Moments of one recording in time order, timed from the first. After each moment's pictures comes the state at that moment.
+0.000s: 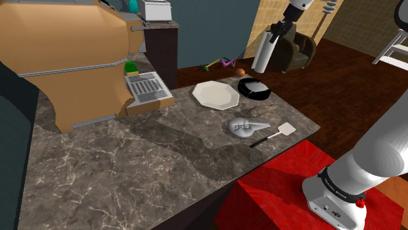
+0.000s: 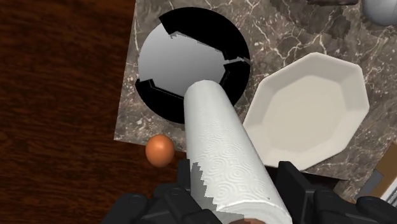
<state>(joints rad) -0.23 0.17 -0.29 -1.61 0.25 1.89 -0.67</state>
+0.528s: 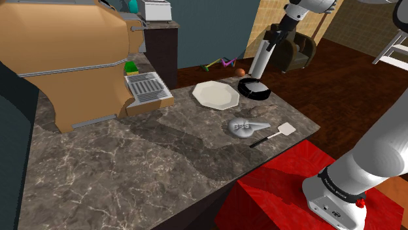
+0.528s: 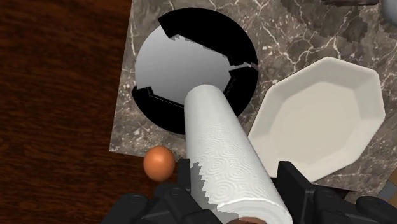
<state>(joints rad) -0.23 0.18 -0.29 -1.71 0.26 1.99 -0.69</state>
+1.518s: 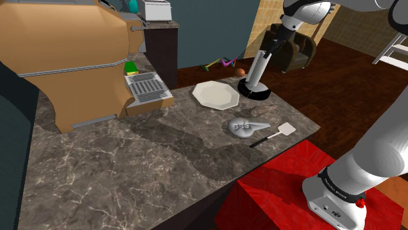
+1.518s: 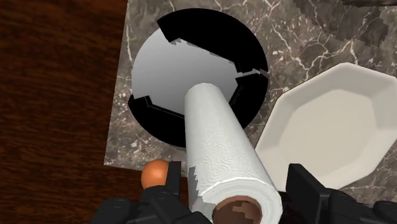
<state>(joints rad) -0.22 0.20 -0.29 -1.79 0.28 2.09 -0.72</state>
